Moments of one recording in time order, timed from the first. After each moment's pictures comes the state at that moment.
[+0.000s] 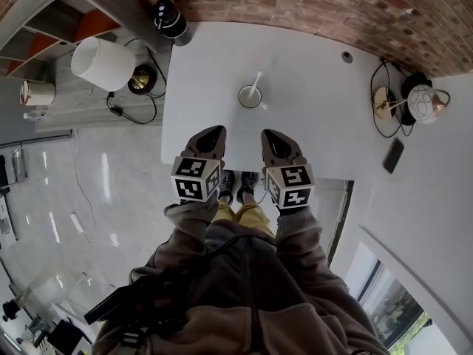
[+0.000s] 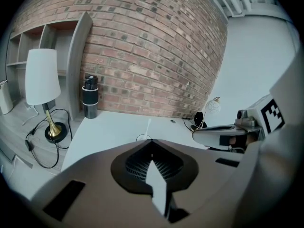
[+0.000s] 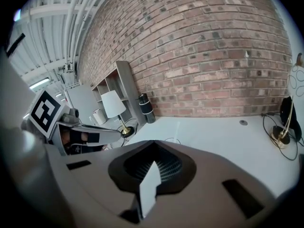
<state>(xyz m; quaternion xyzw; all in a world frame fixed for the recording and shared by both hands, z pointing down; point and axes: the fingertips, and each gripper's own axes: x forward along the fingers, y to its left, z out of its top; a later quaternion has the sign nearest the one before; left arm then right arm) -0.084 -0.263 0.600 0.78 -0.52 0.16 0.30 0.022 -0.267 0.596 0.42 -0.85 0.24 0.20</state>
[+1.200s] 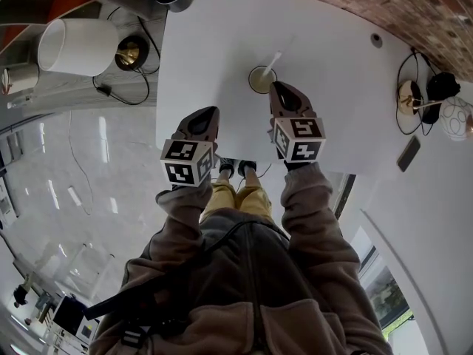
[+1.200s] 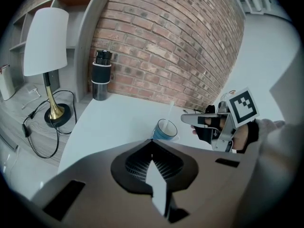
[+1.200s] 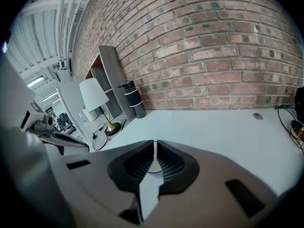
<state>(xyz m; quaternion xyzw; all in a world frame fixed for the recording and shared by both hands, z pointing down) -0.128 -0.286 0.684 0.74 -0.53 0.19 0.36 -0.002 -0.370 0.690 0.42 -0.84 0.26 0.22</state>
